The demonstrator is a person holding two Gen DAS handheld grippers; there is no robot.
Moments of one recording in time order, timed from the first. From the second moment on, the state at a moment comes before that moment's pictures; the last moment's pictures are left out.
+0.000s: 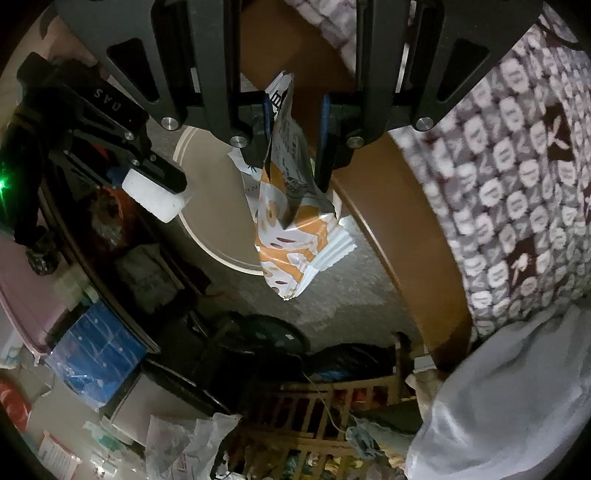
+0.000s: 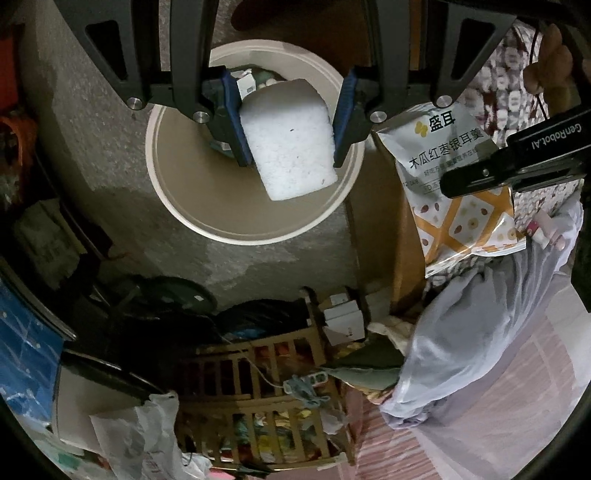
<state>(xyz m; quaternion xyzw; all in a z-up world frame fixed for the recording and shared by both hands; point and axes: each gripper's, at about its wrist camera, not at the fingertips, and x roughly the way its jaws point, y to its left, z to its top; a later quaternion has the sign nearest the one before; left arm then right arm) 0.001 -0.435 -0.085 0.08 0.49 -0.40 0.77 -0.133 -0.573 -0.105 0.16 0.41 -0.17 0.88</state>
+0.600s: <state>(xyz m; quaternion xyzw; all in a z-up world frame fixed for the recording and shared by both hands) -0.001 -0.459 -0.101 0.07 0.49 -0.42 0.76 -0.135 -0.592 -0.116 0.18 0.41 -0.19 0.87</state>
